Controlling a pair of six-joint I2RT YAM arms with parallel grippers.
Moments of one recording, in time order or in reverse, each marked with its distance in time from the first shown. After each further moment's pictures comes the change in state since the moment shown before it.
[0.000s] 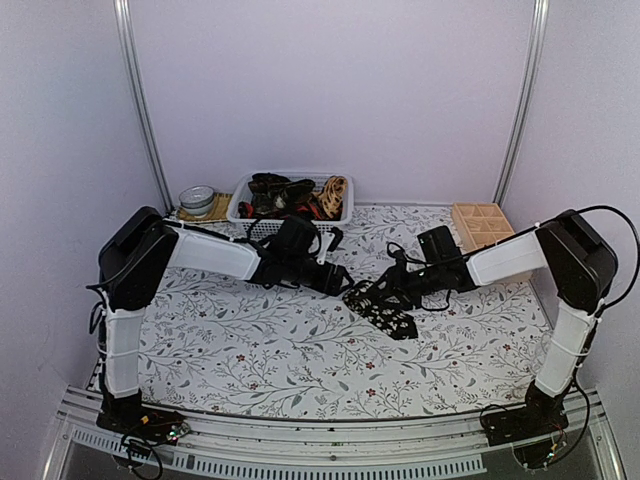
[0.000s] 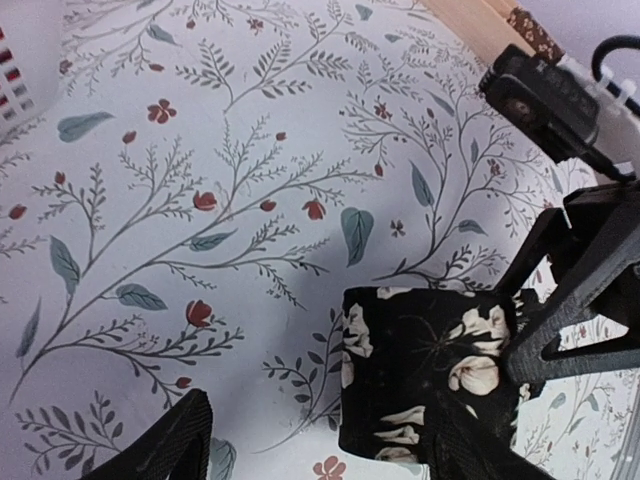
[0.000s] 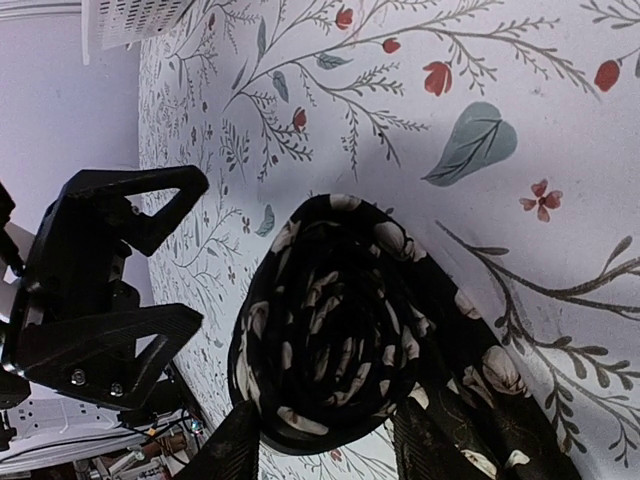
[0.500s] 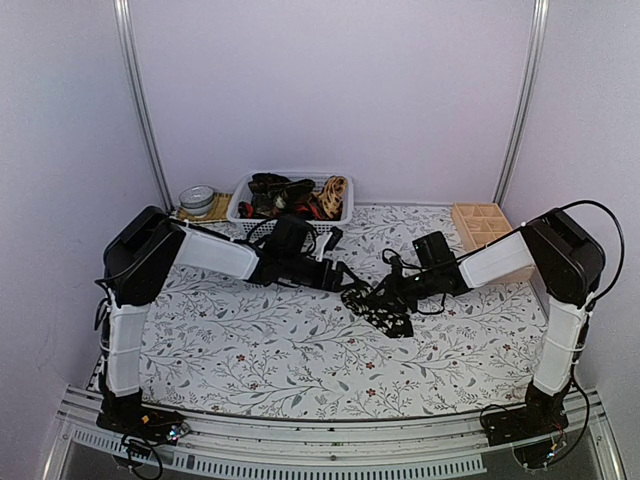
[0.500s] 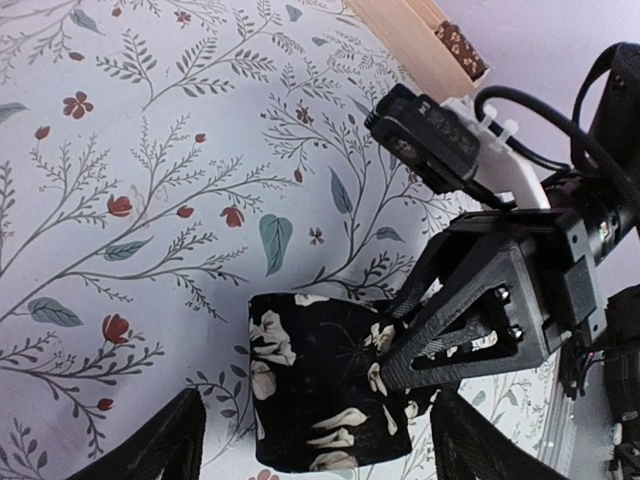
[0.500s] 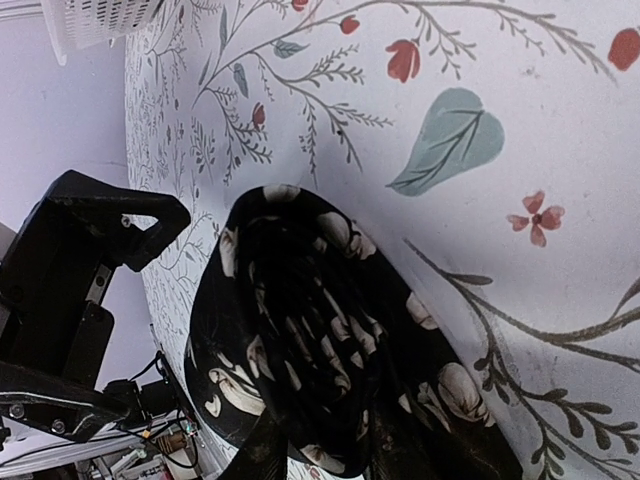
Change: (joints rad) left arm 0.044 0.061 -0.003 0.111 0.262 -0.117; right arm 0.002 0.086 0.017 0.037 -0.009 0.003
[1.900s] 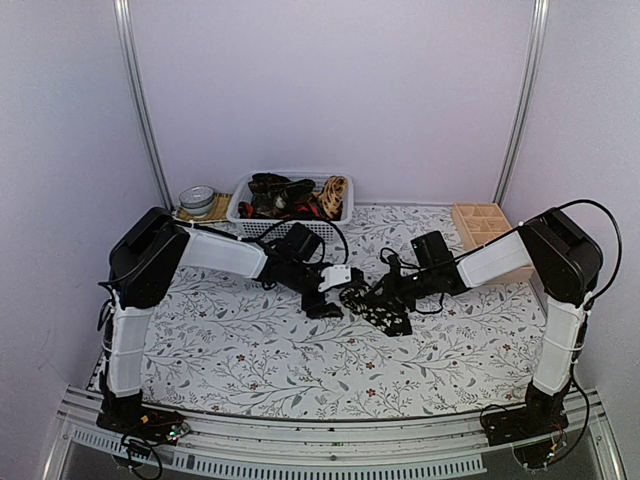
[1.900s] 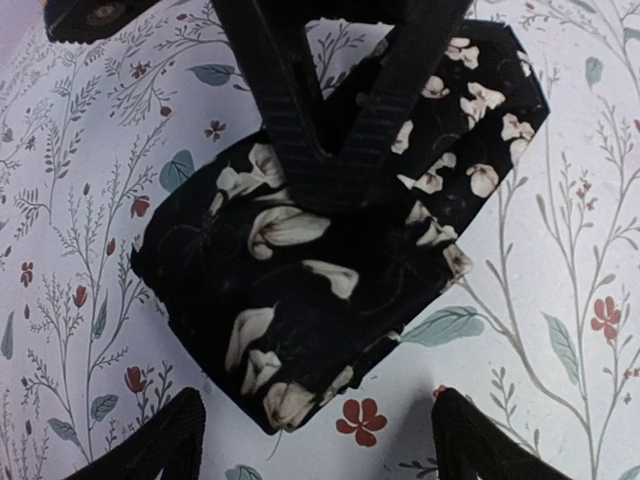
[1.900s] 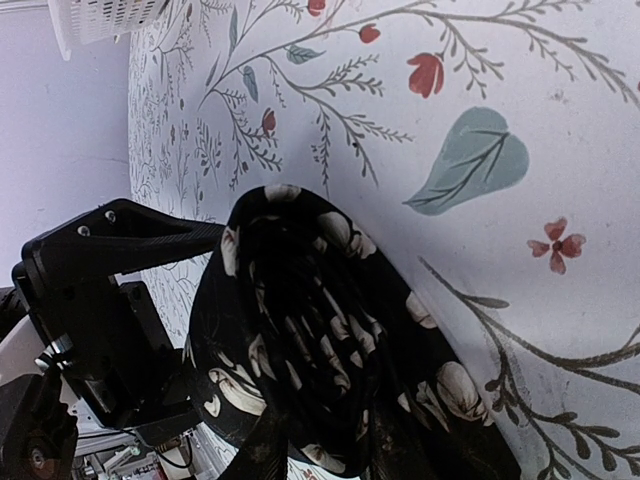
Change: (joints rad) left arm -0.039 0.029 0.076 -0.323 -0.093 1.127; right arm 0.003 0.019 0.015 0.013 0.002 -0.019
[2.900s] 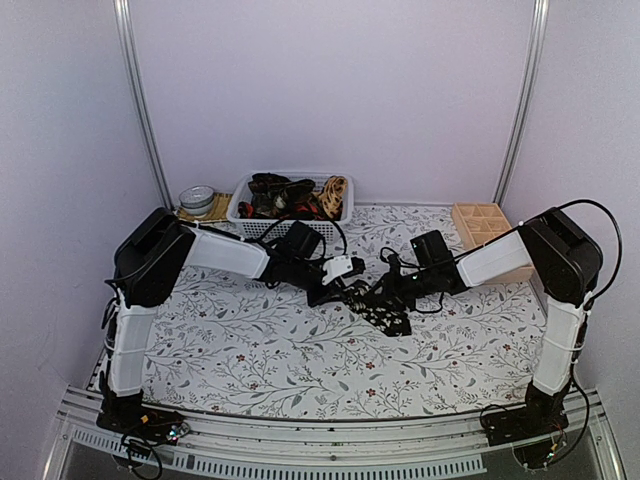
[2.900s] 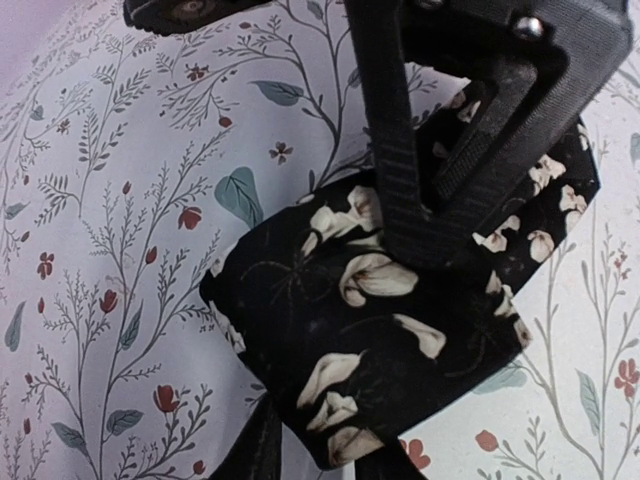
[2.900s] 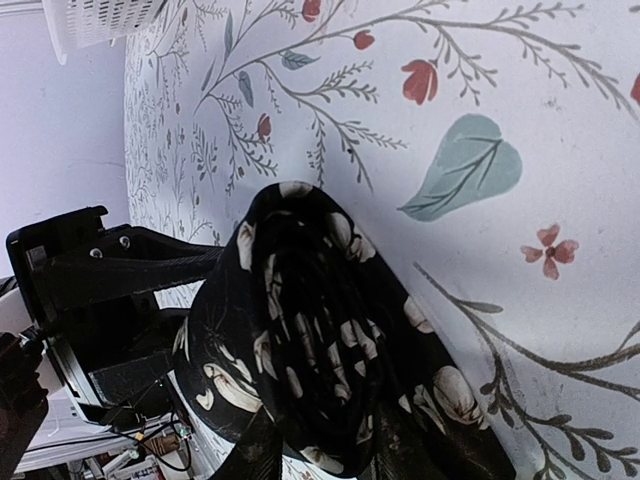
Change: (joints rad) left arm 0.014 0.037 0.023 0.101 0.008 -0.147; right arm 0.001 0.000 0.008 -0.012 0.002 0.000
